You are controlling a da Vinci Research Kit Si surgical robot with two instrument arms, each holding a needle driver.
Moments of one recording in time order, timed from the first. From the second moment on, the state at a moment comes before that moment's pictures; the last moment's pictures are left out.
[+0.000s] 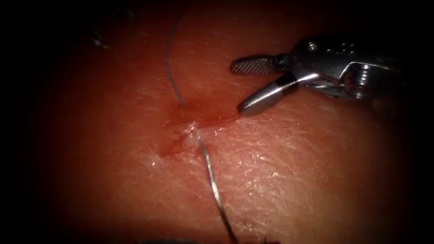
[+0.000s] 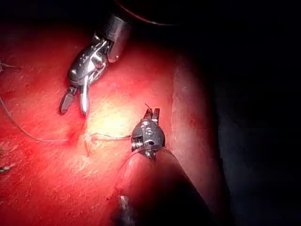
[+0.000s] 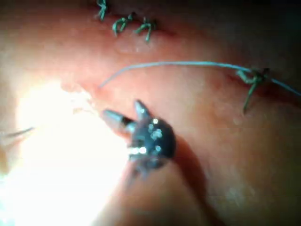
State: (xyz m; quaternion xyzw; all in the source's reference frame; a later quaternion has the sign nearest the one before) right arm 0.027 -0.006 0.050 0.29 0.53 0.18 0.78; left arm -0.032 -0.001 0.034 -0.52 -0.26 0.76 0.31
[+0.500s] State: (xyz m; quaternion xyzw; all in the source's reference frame) right arm 0.027 -0.006 0.050 0.32 0.52 0.20 0.77; left arm -0.029 0.004 0.031 -0.52 -0.17 0.79 0.27
